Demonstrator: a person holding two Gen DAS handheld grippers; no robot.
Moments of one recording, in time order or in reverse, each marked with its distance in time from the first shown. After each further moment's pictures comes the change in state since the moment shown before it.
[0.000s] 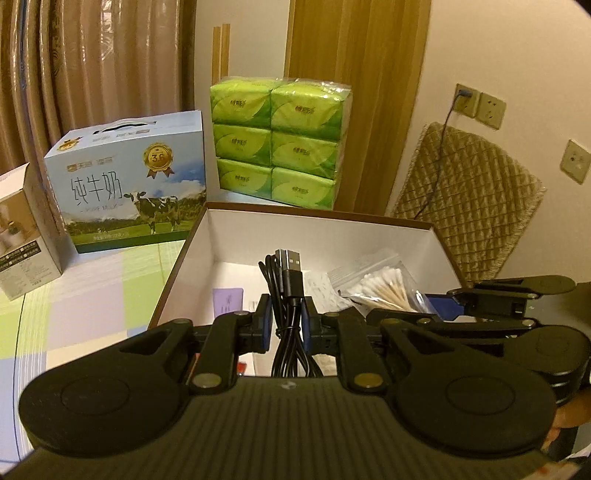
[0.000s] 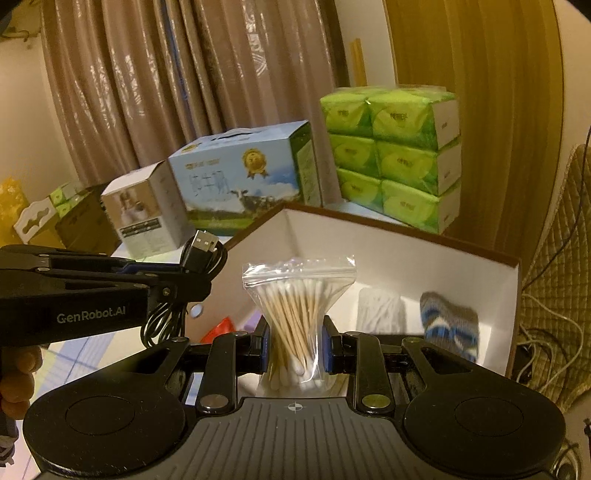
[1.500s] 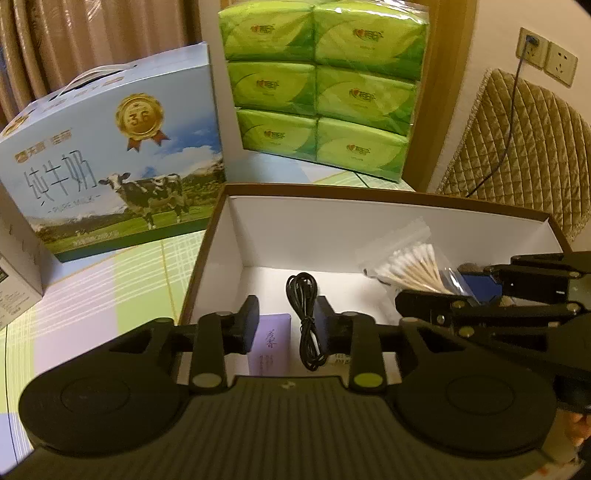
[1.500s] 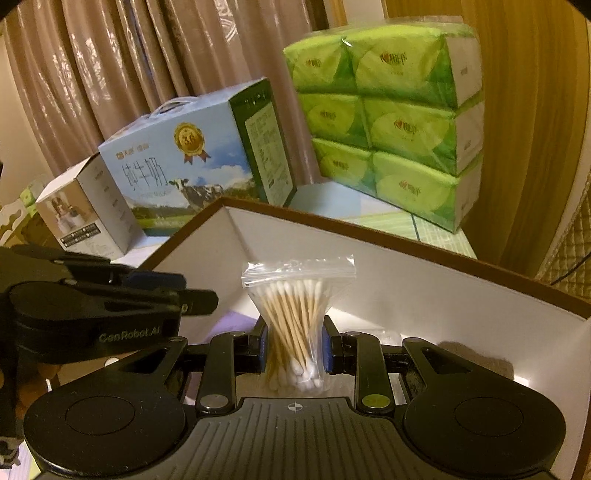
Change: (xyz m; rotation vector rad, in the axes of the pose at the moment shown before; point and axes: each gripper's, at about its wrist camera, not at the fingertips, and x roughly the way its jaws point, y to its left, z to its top) left arm 0.150 0.049 0.040 0.034 0.179 0.080; right arm 0.131 -0.055 0.042 0.052 0.099 -0.012
